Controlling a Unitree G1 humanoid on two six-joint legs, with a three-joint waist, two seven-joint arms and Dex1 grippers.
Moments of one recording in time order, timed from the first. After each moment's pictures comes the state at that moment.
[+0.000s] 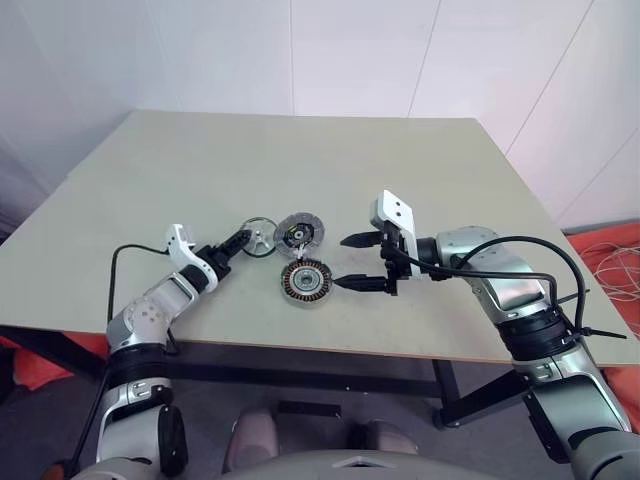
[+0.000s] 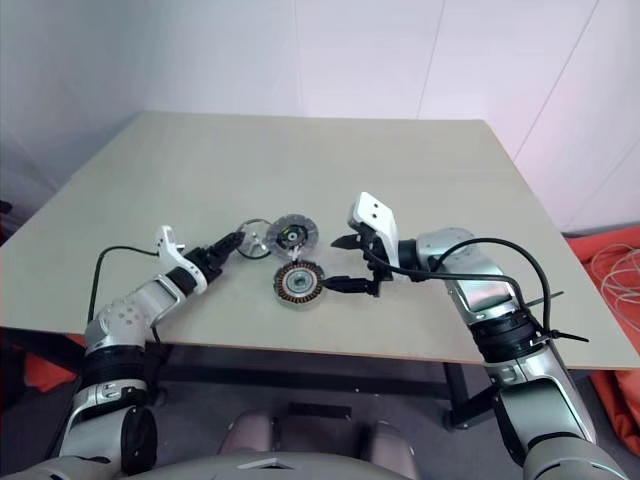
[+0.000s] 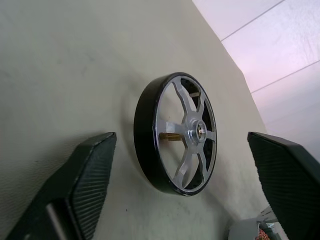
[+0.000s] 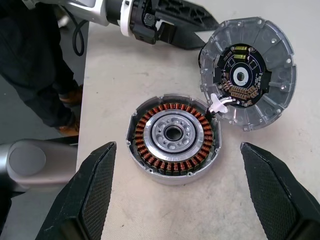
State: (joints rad) left arm -0.39 0.23 0.40 0.34 -0.76 0.80 -0.40; right arm -0.53 -0.56 0.24 -0.02 0.28 0.54 1.15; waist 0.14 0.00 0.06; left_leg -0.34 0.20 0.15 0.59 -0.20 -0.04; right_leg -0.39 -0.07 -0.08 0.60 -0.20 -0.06
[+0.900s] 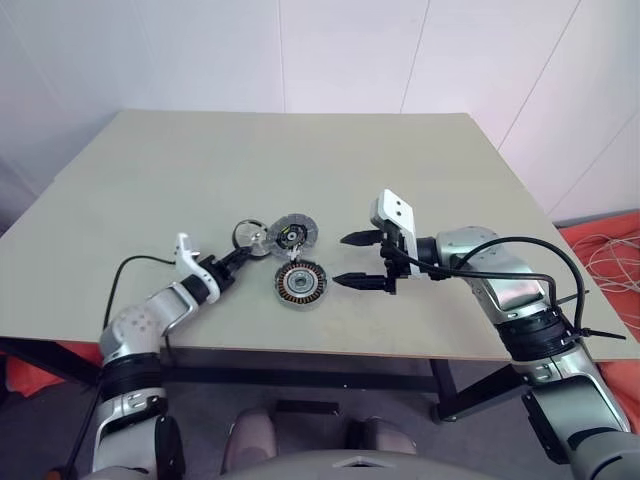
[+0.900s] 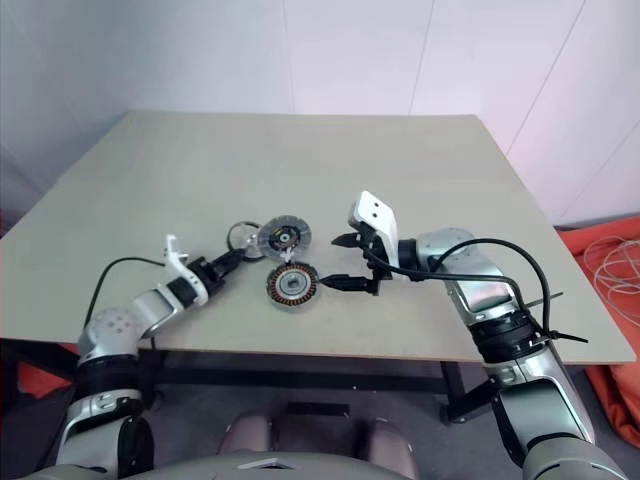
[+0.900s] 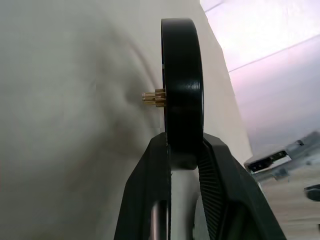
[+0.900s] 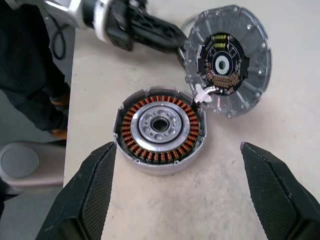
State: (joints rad) left arm -0.29 0.25 0.54 0.21 -0.97 1.03 -0.36; right arm -0.52 -0.56 0.23 -0.02 0.28 0.53 1.13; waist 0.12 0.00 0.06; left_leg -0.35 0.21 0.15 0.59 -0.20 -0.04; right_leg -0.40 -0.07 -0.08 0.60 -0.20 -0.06
